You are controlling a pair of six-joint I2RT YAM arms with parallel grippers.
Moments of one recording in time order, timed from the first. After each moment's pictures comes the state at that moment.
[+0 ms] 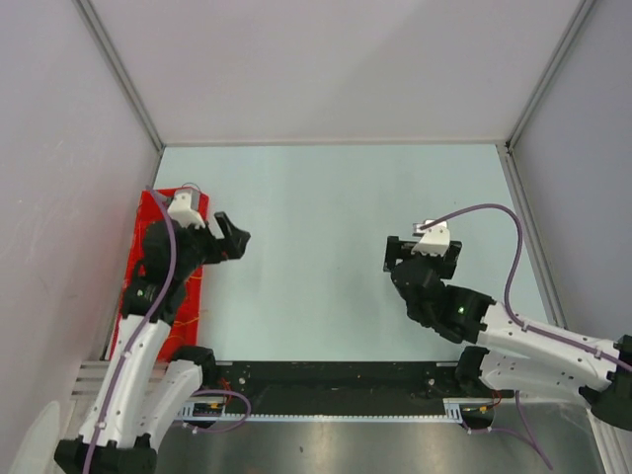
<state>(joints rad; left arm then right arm) -0.13 0.77 0.84 -0.45 0.17 -0.33 1.07 0.87 0.68 -0.27 1.08 0.45</state>
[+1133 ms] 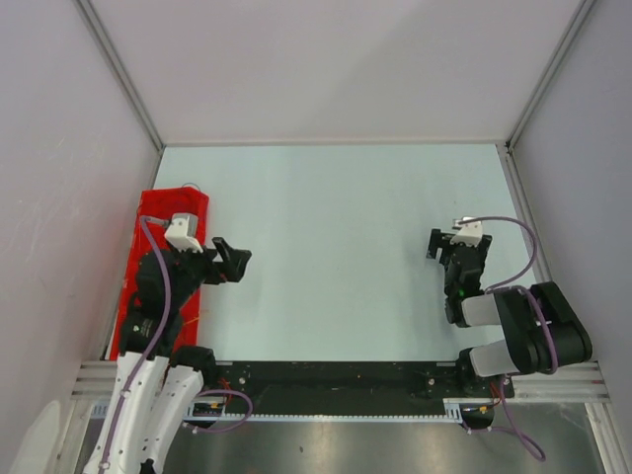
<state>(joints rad) -0.13 0.50 0.66 -0.49 0.24 -0.31 0.20 1.41 0.20 1.04 0.42 -0.01</state>
